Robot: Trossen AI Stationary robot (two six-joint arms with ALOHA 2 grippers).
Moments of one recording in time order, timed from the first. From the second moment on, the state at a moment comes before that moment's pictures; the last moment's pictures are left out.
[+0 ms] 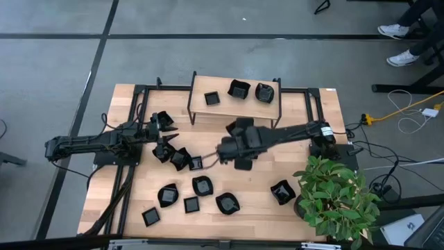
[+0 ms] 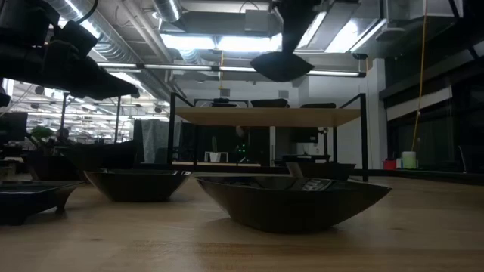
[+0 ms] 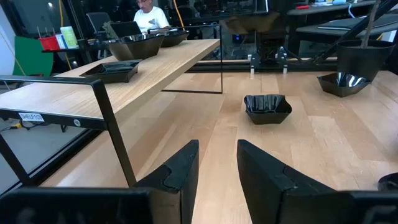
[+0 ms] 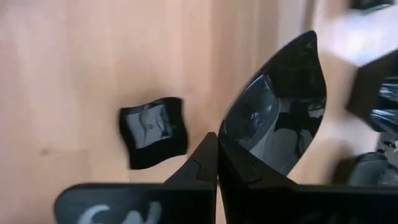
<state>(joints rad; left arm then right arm) 0.18 0.15 0.01 0.03 -0.10 0.07 0.18 2.03 2.13 -1.57 0.51 0.17</state>
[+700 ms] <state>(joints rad) 0.18 0.15 0.01 0.03 -0.10 0.07 -0.11 1.94 2.14 -1.57 0.63 0.20</state>
